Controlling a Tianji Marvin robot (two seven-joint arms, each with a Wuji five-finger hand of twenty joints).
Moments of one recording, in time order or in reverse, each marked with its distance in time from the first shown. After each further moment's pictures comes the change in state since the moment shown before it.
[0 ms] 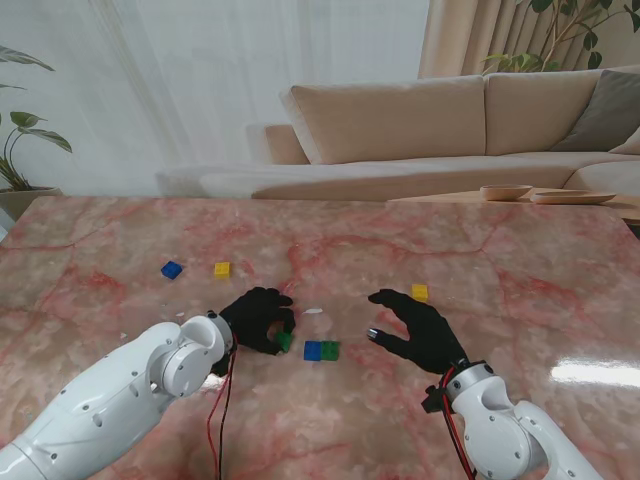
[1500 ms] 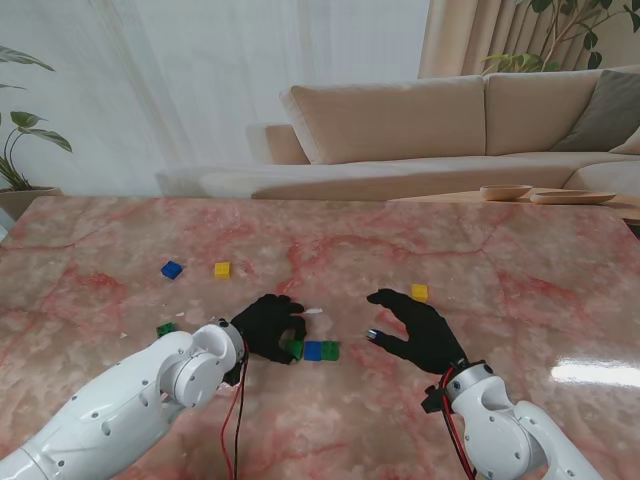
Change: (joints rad) left arm 0.003 -0.009 0.057 -0.020 -0.018 0.038 0.028; right arm 0.002 0.000 0.000 0.005 -0.006 -0.015 0.000; left_hand -0.061 0.001 0.000 0.005 0.013 0.001 0.013 0.026 0.000 0.005 0.013 0.000 0.000 0.001 0.002 0.030 0.000 0.001 0.001 0.021; right_hand 0.000 0.000 0.000 0.000 -0.001 -0.001 -0.001 0.000 -0.004 0.000 0.000 0.000 0.000 0.000 0.000 0.000 -0.001 0.000 0.000 0.000
